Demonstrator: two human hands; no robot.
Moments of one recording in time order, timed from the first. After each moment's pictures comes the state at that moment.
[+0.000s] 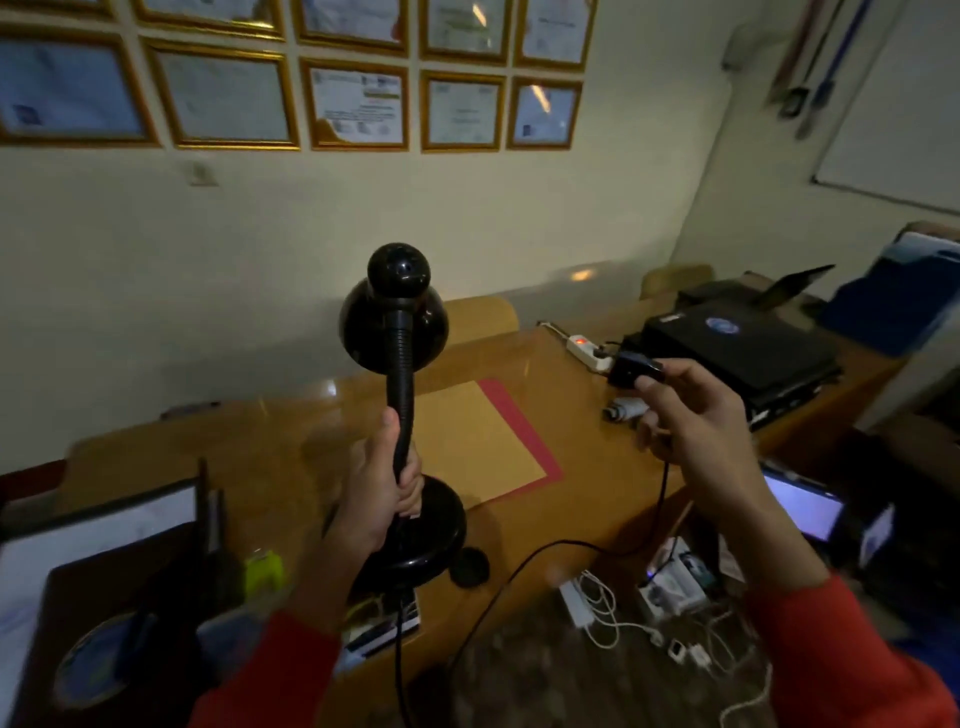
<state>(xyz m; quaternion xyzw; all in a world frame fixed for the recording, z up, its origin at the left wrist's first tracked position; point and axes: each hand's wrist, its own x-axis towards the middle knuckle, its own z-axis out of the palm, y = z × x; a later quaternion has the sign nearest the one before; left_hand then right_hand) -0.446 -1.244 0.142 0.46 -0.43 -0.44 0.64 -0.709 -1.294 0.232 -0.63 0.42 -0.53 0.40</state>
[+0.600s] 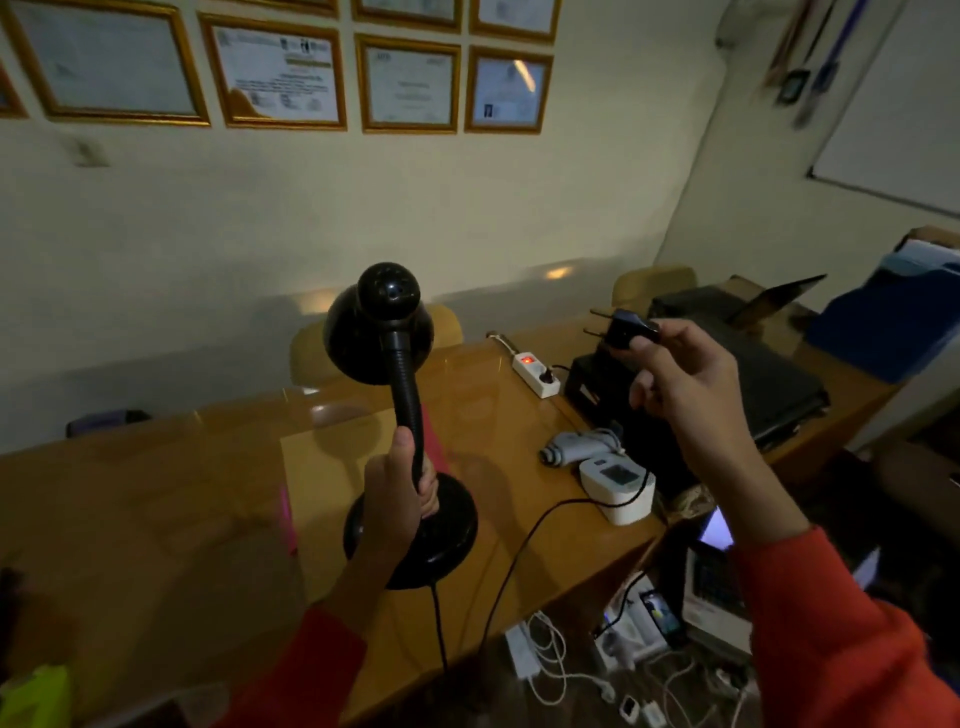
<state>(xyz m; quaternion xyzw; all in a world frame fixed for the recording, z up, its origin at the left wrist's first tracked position) -0.597 -1.459 0.110 0.48 -0.37 -0.41 0.68 -0.821 -1.521 0.239 -0.63 0.40 -0.54 0.40</state>
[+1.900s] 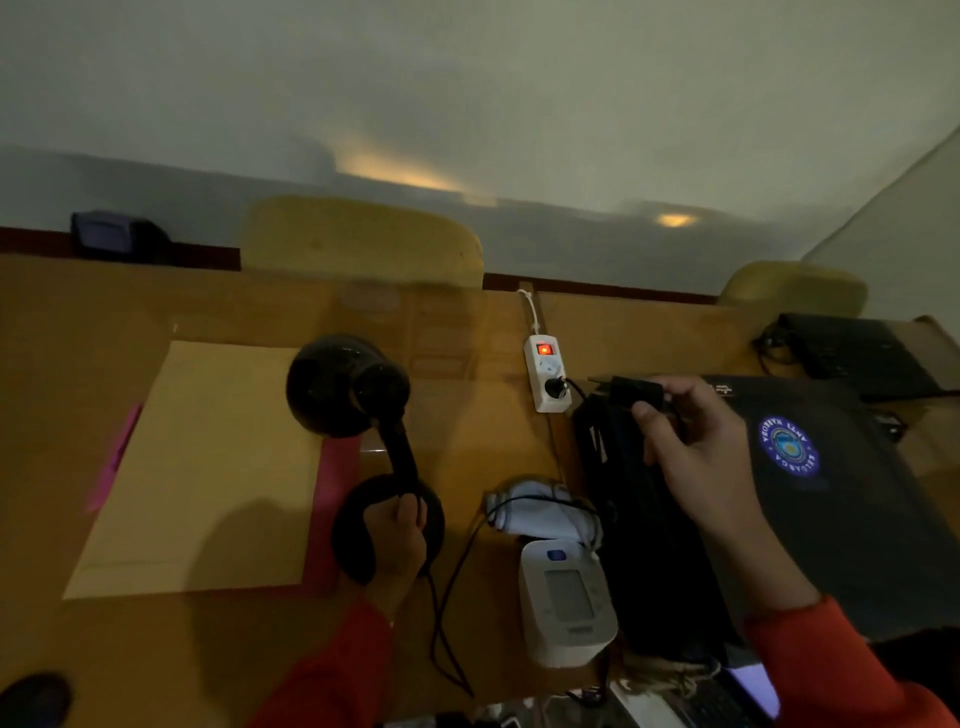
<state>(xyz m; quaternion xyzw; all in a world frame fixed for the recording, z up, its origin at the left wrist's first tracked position) -0.700 -1.708 -0.145 0.74 -0.13 -0.31 0.58 -0.873 -1.866 0.115 -0.79 0.36 -0.33 0.38</state>
